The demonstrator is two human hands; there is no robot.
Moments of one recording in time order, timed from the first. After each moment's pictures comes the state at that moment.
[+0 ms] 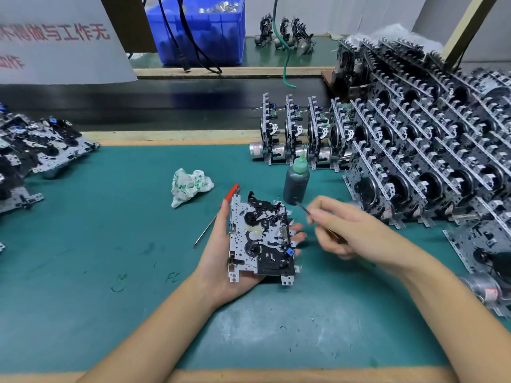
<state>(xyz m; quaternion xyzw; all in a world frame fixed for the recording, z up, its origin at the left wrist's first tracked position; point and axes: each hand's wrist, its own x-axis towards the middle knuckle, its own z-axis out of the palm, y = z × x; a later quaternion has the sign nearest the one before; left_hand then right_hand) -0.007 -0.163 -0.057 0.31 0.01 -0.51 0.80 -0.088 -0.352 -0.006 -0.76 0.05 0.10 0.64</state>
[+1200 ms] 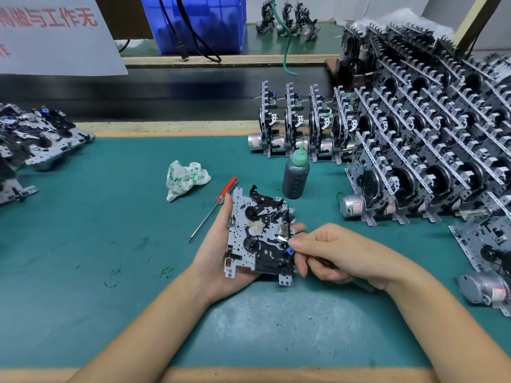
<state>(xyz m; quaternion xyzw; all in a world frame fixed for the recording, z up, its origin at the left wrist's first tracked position) -0.008 -0.164 -0.055 0.34 0.00 -0.54 0.78 -0.092 -0.339 -0.019 -0.75 0.06 0.24 0.61</state>
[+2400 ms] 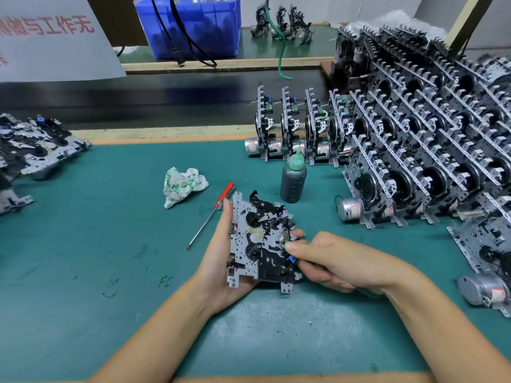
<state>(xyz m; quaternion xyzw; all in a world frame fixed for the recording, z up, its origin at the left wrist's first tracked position) -0.014 -0.166 -0.055 0.39 -0.02 -0.50 0.78 -0.092 -0.335 -0.019 -0.77 0.07 0.26 0.57</state>
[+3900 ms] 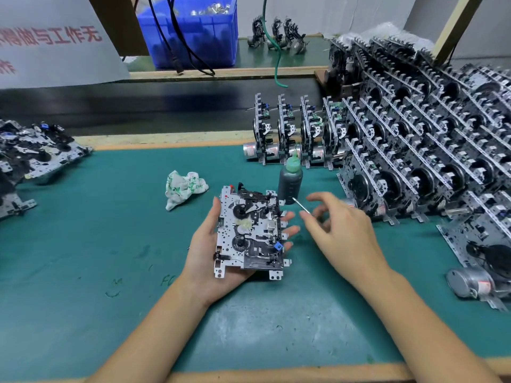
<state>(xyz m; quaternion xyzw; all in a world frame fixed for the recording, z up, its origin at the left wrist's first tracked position) -0.006 -0.158 -0.048 0.29 -0.03 -0.51 0.81 -0.087 -0.337 -0.037 -0.93 0.17 -0.19 0.25</state>
